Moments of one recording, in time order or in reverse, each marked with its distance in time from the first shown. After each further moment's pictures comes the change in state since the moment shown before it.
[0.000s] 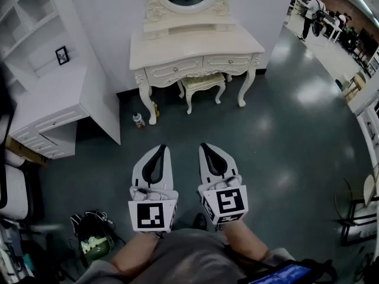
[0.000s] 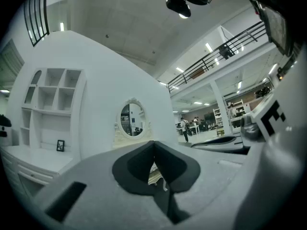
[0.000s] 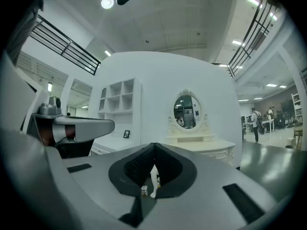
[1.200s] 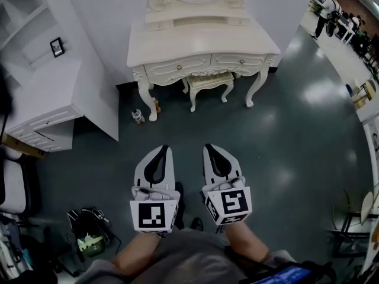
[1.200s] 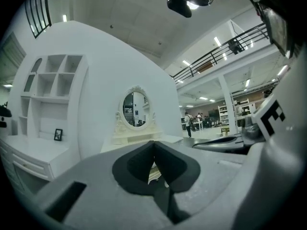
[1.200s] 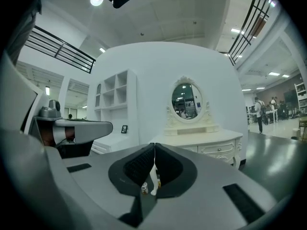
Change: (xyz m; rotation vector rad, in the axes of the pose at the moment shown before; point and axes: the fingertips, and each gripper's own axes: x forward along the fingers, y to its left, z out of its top) left arm 0.120 0.022 -0.055 -0.063 0.084 0.036; right arm 0.105 -0.074 -0.042 0.052 0.071 0.039
